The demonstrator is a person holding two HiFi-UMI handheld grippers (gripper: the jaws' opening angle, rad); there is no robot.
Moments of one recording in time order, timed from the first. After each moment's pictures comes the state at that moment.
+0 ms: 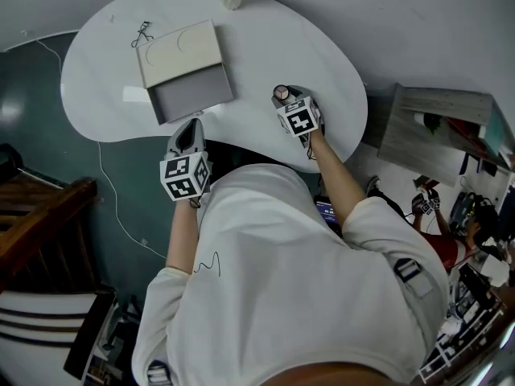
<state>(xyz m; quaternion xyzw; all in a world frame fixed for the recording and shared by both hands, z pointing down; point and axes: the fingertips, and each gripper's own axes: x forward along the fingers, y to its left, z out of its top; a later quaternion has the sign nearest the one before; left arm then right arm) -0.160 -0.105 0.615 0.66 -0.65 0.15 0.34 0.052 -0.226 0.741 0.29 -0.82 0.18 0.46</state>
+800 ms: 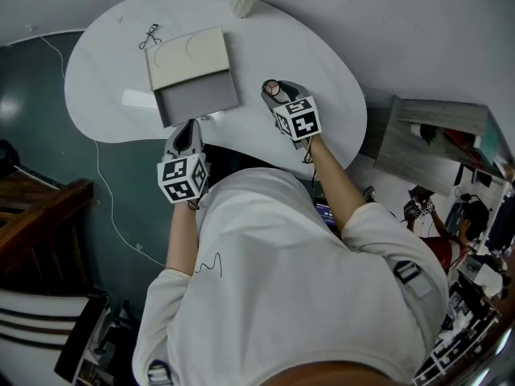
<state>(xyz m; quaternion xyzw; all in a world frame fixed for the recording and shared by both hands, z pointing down) -0.184 -0.110 0.598 0.65 -0.67 0.13 0.32 -0.009 -0.246 0.663 0.28 -0.87 0.19 0.36</state>
